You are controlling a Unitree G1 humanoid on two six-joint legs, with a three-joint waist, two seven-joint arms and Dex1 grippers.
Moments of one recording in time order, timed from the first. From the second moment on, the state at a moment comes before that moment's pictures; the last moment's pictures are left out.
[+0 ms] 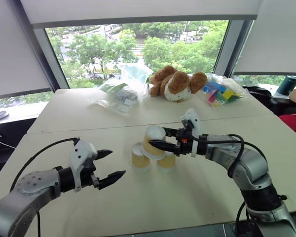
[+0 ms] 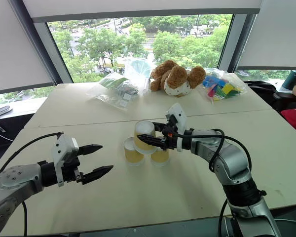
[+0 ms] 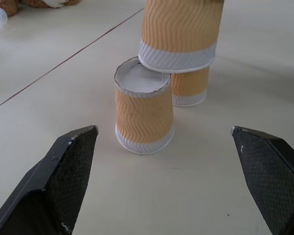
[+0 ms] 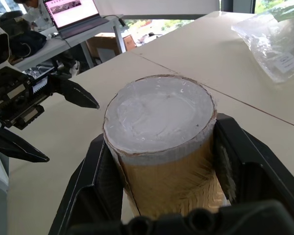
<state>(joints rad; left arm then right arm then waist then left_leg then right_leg) -0.02 0.78 0.21 -0.63 -0.66 0.65 -0.71 -0.61 -0.52 0.10 -0.30 0.55 0.73 0.76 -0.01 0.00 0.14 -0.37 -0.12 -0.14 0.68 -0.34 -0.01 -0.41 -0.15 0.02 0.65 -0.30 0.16</state>
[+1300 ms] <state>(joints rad) -0.04 0.74 0.18 -0.63 -0.62 0.64 -0.67 -0.71 -0.48 0.03 -0.24 0.57 0.72 0.76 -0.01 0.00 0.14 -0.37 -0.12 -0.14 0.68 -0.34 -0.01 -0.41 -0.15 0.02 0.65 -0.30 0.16</state>
